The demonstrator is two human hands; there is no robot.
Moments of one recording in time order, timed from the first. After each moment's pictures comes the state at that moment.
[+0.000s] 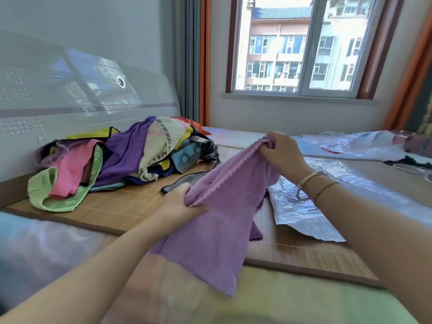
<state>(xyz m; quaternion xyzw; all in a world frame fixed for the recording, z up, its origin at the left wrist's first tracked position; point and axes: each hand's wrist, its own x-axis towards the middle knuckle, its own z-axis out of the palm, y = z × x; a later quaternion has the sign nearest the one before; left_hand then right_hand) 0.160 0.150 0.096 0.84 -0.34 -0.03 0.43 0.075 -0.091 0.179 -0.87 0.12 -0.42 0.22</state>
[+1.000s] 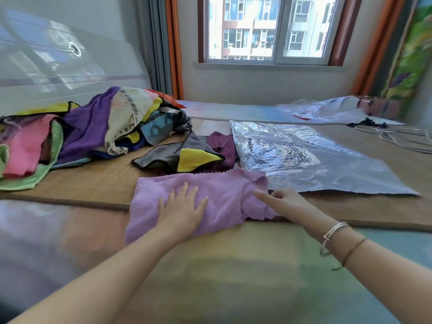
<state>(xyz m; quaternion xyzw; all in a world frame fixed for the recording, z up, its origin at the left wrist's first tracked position) 0.099 0.093 0.009 0.93 -0.34 -0.01 0.16 -0.064 -0.089 0.046 -0.86 0.33 -0.14 0.36</state>
